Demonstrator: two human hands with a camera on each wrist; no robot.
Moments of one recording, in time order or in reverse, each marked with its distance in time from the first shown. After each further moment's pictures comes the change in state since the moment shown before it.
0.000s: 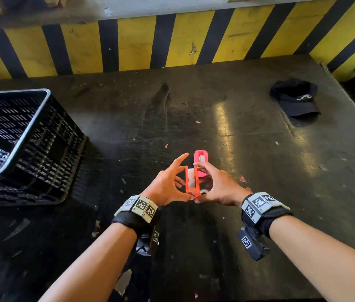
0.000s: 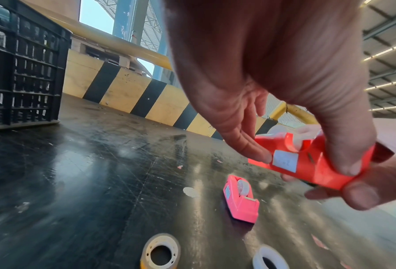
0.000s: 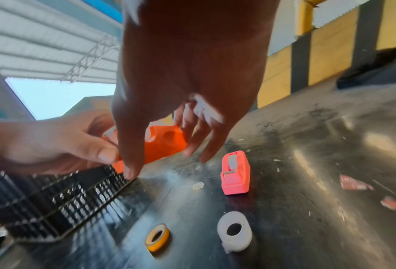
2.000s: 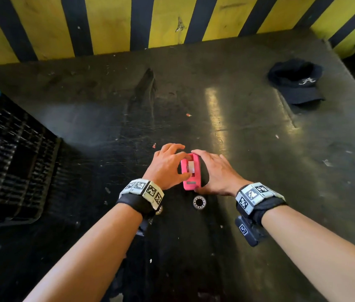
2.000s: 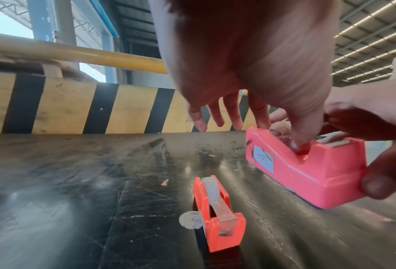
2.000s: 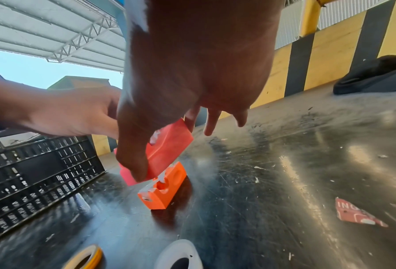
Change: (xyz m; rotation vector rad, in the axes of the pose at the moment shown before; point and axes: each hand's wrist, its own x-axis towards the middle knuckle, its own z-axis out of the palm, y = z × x) left_hand 0.108 -0.010 -0.007 0.570 0.084 0.128; right_hand 0.070 0.040 -0.029 -0.379 0.099 -0.025
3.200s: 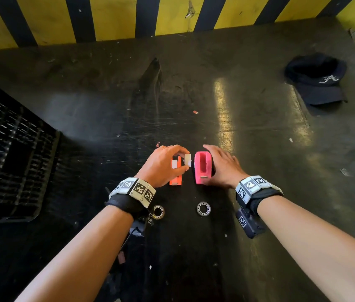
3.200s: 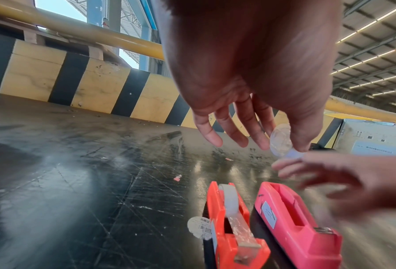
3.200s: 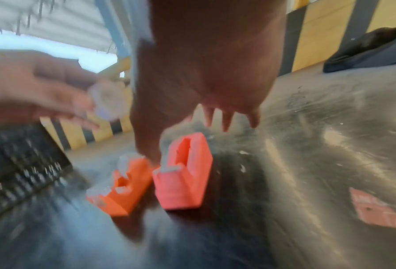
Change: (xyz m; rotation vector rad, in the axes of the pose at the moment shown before) left_hand 0.014 -0.029 -0.010 -0.260 0.025 -0.080; right_hand 0.051 0.036 0.011 0.009 -0.087 0.223
